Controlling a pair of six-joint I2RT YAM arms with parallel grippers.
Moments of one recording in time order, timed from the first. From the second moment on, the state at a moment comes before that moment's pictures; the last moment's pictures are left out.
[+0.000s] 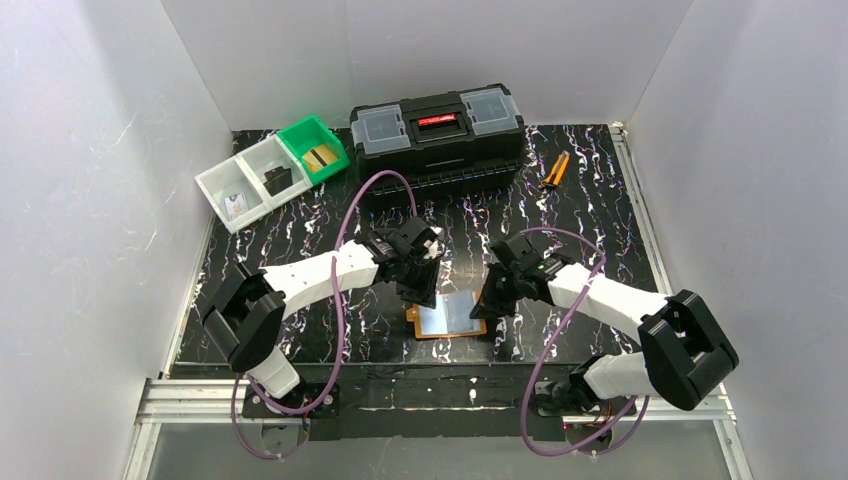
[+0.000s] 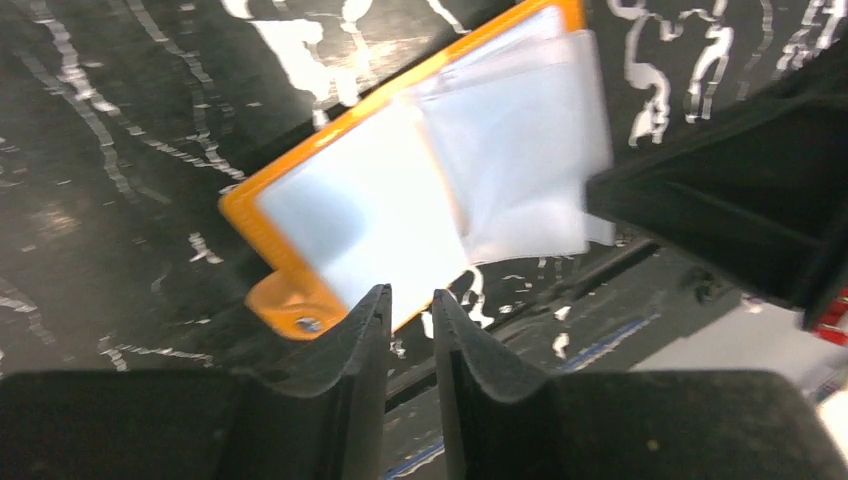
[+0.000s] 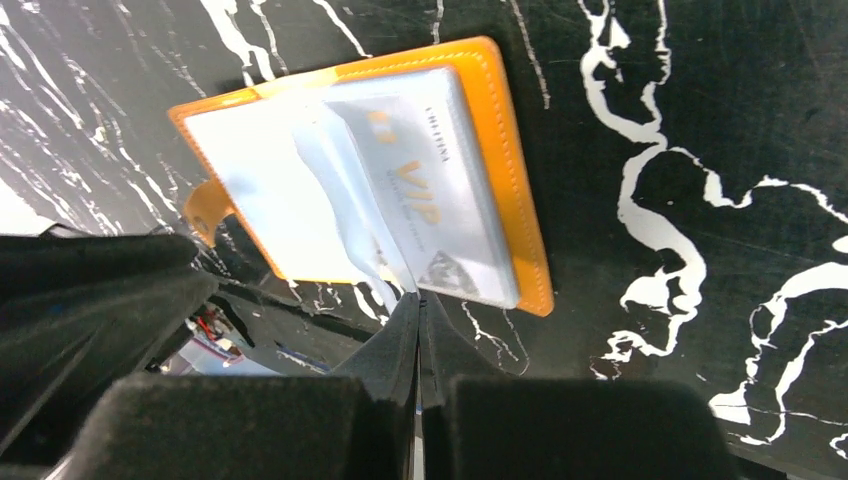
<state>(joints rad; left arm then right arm) -0.86 1.60 1.08 -0.58 0.19 -0.58 0.67 1.33 0.68 -0.46 -0.27 0.99</state>
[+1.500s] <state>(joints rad) -0.83 1.50 1.06 -0.72 0.13 -0.58 0.84 1.57 0.97 -0.47 -0.25 0.98</state>
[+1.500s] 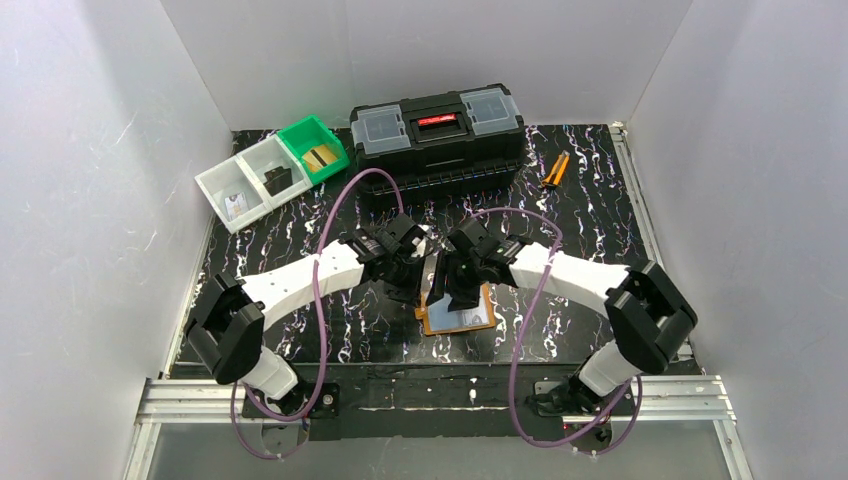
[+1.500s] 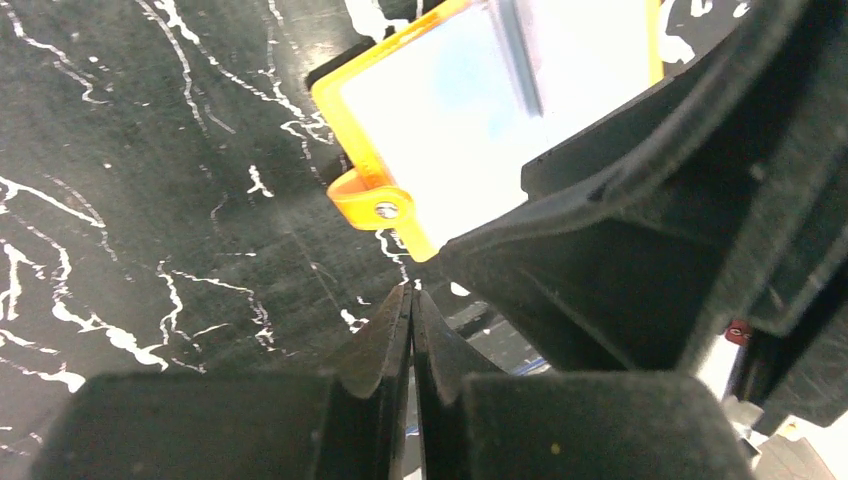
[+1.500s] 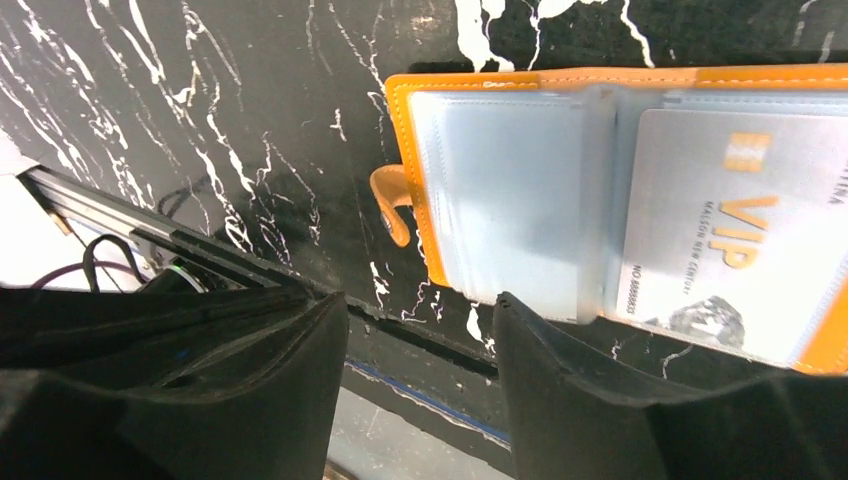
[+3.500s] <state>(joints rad) -0.81 1.88 1.04 -0.17 0.51 -0.82 0.66 1.45 0.74 -0.50 -0.22 0.89</state>
